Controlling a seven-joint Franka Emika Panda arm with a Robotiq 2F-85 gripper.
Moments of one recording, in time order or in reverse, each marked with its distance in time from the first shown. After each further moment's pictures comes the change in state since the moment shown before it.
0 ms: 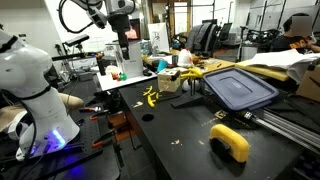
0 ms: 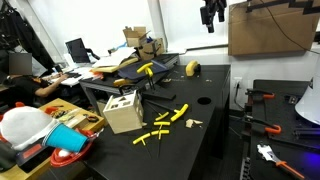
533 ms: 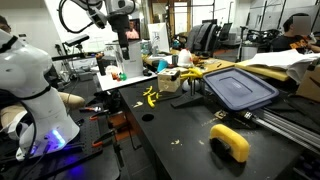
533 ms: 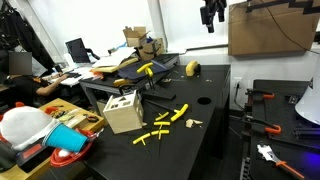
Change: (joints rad) arm 0.002 0.000 -0.001 0.000 0.000 0.000 0.000
